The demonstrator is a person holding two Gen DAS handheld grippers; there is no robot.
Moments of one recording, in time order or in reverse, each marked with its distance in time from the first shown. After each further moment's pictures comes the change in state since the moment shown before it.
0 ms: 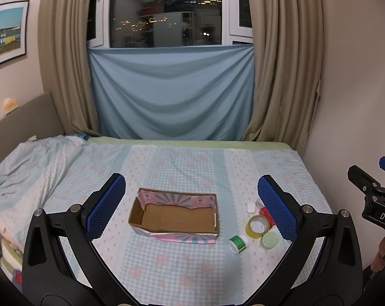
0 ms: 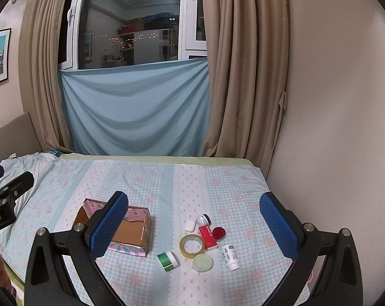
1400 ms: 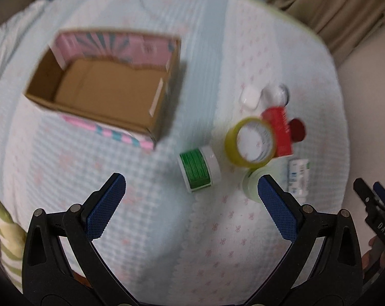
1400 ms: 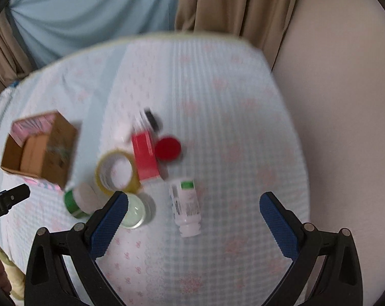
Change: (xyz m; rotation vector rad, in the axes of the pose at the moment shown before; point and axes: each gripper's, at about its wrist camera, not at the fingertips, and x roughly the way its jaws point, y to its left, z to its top) left arm 0.333 -0.130 -0.206 -0.234 0.825 0.024; right arm 0.301 -0.145 -0.162 -0.008 0.647 0.012
